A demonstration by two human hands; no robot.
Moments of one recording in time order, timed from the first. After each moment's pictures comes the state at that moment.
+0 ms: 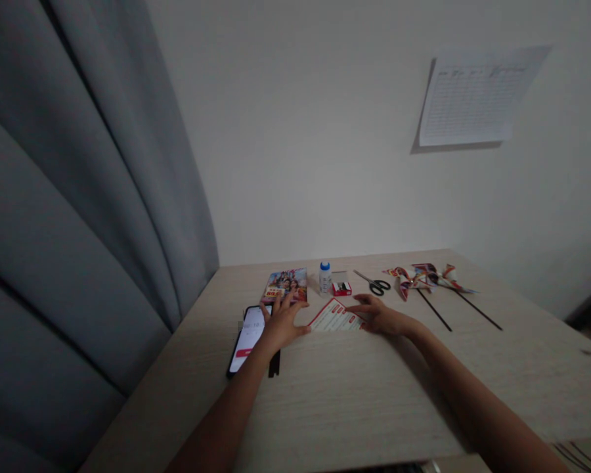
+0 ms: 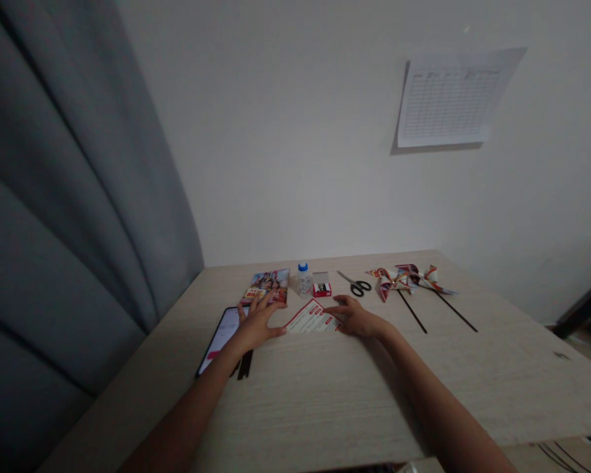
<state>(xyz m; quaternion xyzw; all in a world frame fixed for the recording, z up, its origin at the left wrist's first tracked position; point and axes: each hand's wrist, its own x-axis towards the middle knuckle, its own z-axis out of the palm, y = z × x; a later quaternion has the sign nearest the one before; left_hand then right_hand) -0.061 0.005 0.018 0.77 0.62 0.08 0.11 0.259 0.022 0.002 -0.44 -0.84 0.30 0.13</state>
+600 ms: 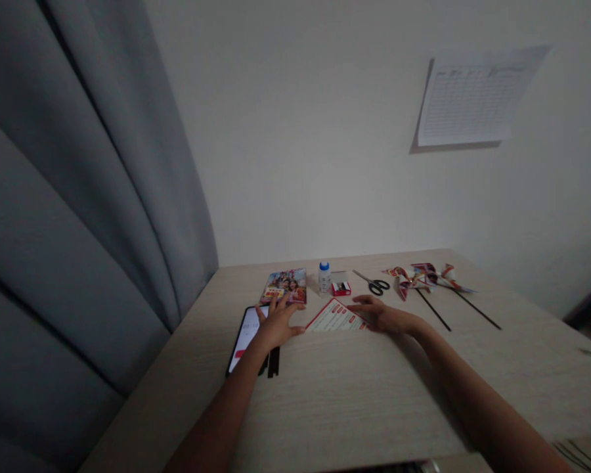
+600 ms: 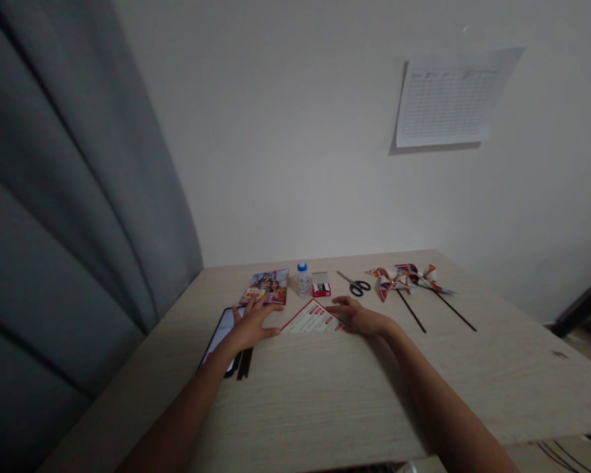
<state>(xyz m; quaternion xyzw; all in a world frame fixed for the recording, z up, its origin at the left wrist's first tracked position) -0.069 0.004 0.028 0.76 0.63 0.04 0.13 0.272 0.029 0.001 -0.39 -0.86 0.32 0.12</state>
